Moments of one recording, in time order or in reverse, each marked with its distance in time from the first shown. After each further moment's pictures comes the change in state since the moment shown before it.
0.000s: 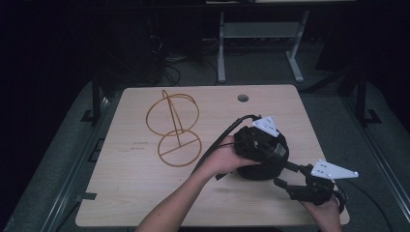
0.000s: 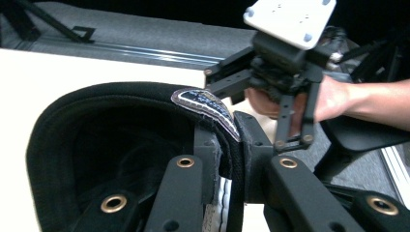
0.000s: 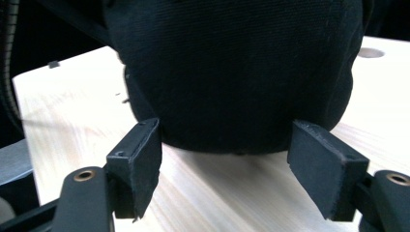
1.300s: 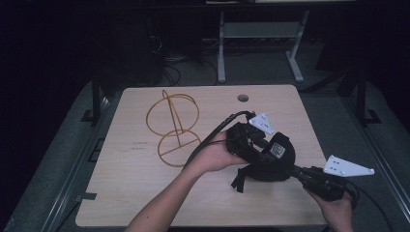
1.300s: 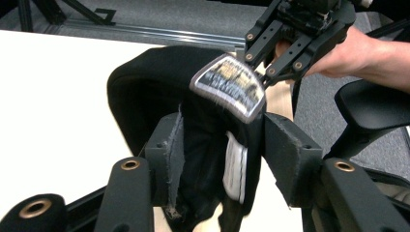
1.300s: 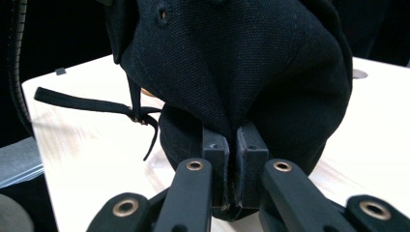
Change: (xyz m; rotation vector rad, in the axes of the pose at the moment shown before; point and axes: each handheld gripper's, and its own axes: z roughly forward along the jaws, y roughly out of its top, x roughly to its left) left arm -0.003 -0.003 -0.032 0.078 0.104 -0.003; right arm -0.004 0.021 -0.023 -0.009 0.018 -0.020
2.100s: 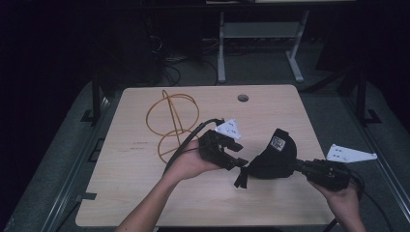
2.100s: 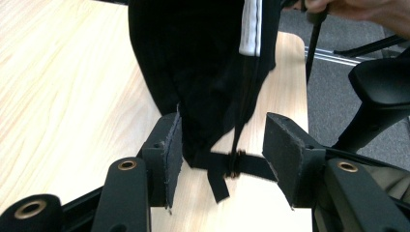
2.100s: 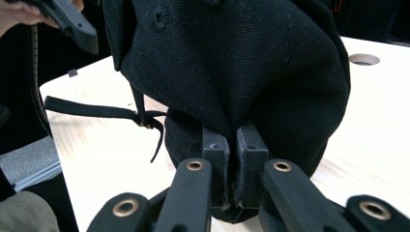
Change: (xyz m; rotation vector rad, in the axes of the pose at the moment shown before) left arm 0.007 -0.063 -0.021 -0.014 0.044 -0.075; right arm -0.016 0.022 -0.002 0.065 0.045 0.057
